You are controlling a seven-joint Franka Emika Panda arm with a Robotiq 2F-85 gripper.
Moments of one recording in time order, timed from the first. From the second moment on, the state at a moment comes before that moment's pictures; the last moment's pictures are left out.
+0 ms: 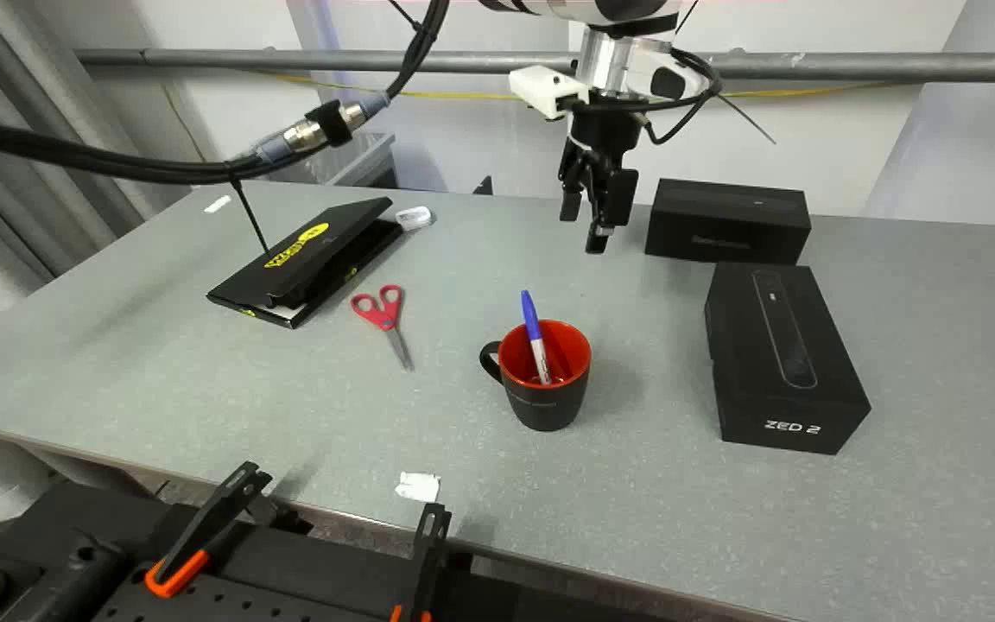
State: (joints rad) arm -0.15 0.62 -0.21 -1.76 0.25 2.13 0.59
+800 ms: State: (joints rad) arm -0.15 0.62 -0.21 -1.76 0.25 2.13 0.59
